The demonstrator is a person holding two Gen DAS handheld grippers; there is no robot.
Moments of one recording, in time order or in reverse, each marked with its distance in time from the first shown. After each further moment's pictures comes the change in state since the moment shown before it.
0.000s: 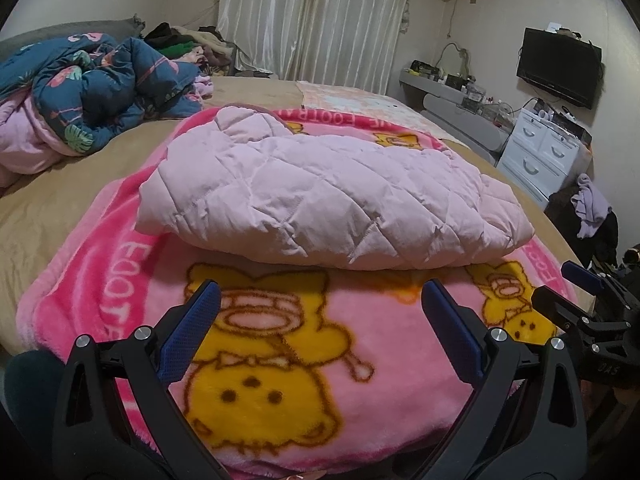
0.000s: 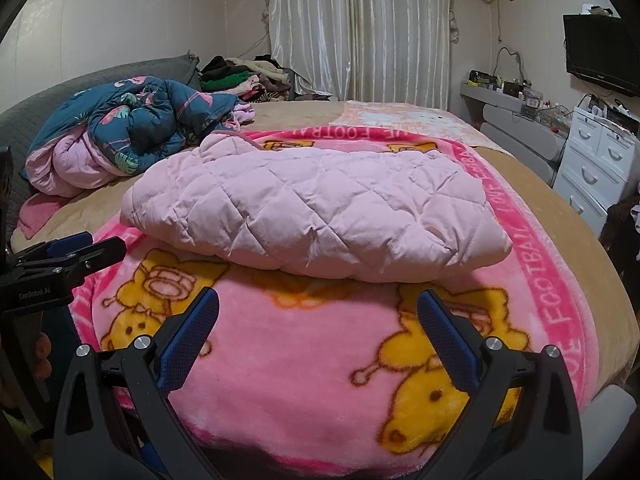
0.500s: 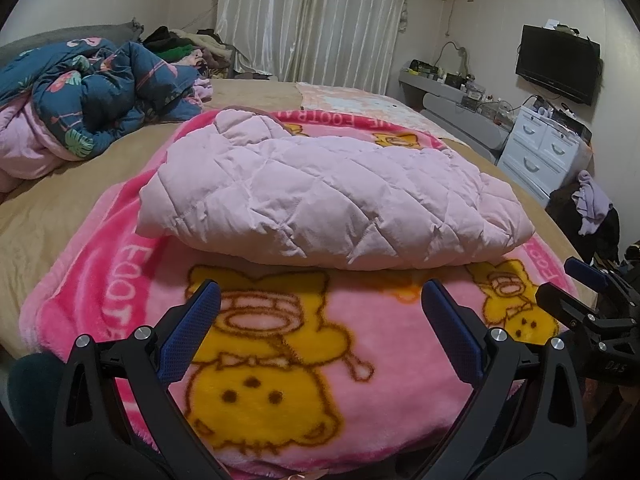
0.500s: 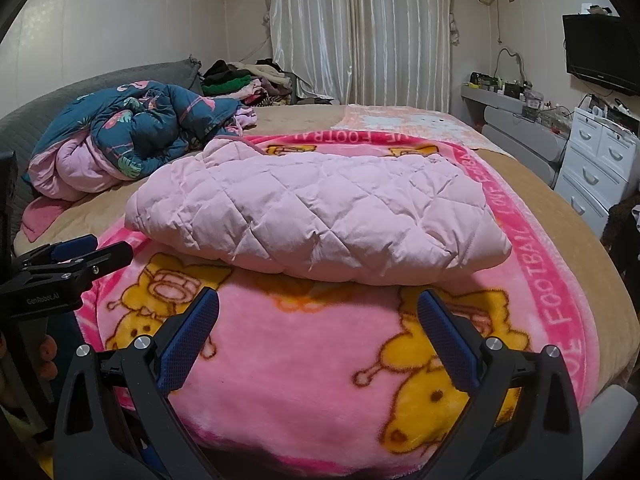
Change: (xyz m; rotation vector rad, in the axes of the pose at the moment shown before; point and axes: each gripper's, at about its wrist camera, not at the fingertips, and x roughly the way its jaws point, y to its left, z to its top) left arm -0.001 -0.002 0.001 0.011 -0.004 0.009; right arm -0.004 0.002 0.002 0.004 -0.008 0.004
